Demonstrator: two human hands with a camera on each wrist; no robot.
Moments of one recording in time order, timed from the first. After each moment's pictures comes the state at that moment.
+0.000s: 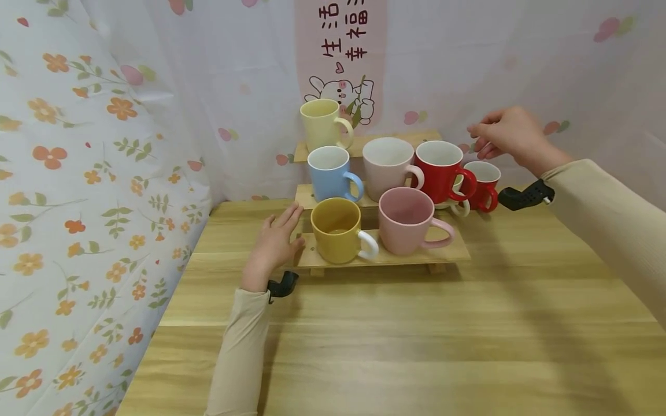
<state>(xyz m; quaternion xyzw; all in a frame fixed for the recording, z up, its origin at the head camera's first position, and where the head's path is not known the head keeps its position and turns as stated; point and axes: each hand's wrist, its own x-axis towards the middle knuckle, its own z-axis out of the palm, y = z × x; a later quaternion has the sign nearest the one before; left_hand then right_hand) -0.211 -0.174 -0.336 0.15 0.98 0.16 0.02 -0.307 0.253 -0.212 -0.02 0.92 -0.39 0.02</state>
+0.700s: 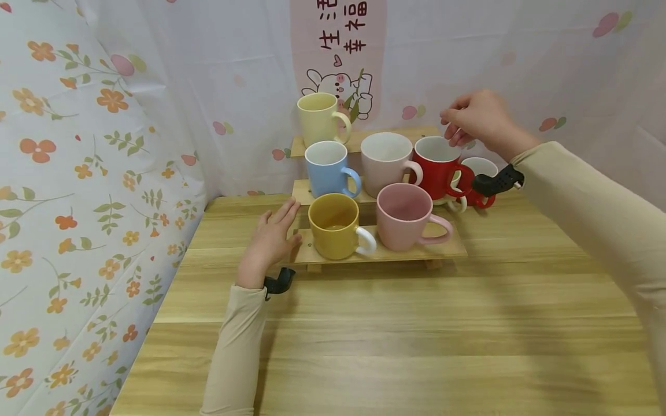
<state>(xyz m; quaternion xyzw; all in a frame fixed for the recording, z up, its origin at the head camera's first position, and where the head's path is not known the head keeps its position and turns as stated) -0.212 -0.176 -0.336 0.15 0.97 0.16 0.02 -0.318 0.206 -0.194 -0.04 0.93 -0.38 0.02</state>
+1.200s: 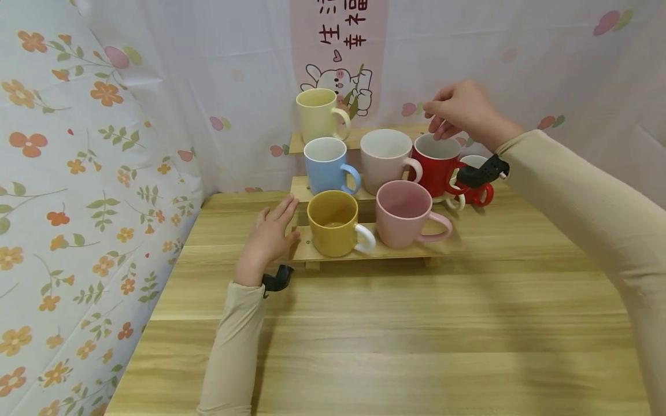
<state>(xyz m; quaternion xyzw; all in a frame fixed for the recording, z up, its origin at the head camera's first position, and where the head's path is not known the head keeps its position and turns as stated) -0.215 -0.177 -0.337 0.16 0.98 0.15 0.01 -0.322 0.179 -0.183 -0.05 0.92 -0.38 0.04</state>
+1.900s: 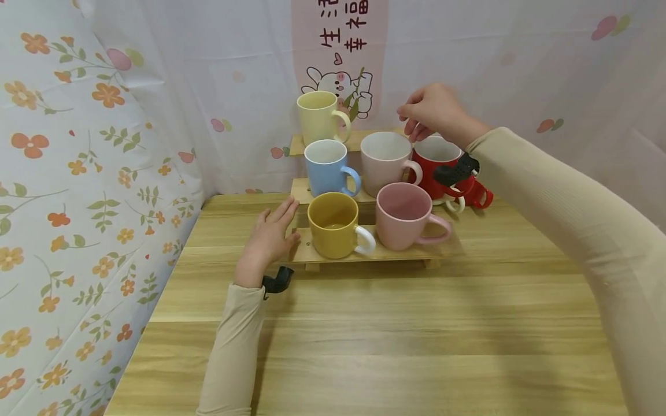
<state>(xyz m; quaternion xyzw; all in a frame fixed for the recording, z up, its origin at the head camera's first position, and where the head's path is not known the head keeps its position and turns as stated) -0.214 -0.177 -0.335 0.15 0.98 0.15 0.02 -0.331 0.141 -0.182 -0.07 0.91 -0.39 0.06</state>
